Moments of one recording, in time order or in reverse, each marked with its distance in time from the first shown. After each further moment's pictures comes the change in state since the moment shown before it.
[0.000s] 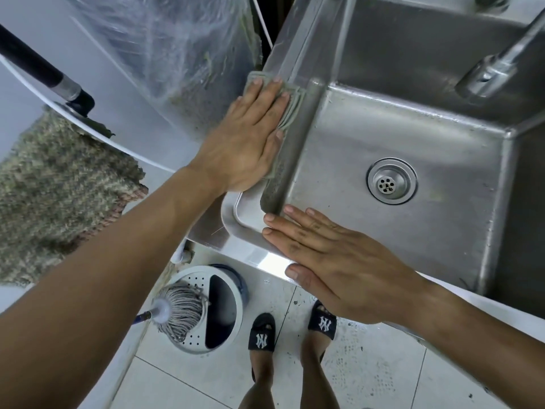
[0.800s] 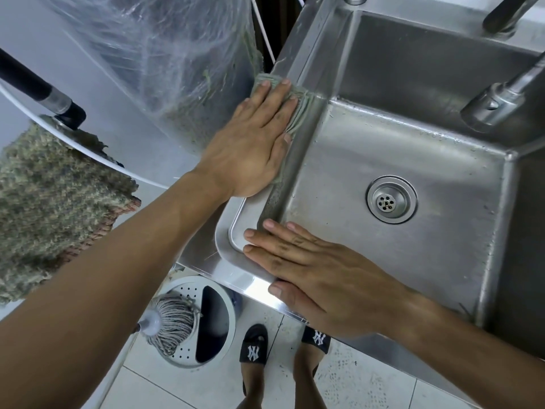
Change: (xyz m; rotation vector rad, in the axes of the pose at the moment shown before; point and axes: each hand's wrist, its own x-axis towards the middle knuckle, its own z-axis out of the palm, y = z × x) left_hand 0.029 -0.005 0.000 -0.002 0.029 0.009; right_hand 0.030 0.013 -0.003 0.112 0.012 -0.137
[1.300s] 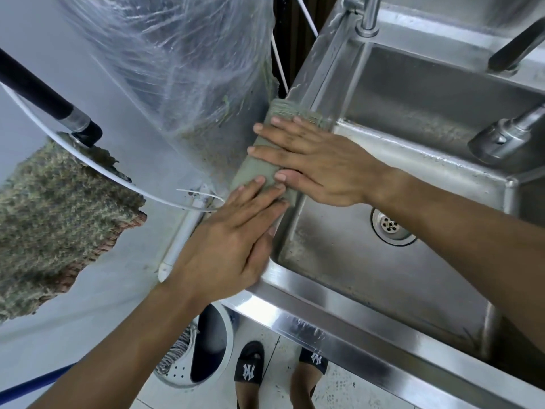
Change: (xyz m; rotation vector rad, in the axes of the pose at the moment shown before) left_hand -0.100 0.011 0.022 -0.166 0.267 0.099; right_hand 0.107 0.120 -0.073 -0.337 0.070 -0.033
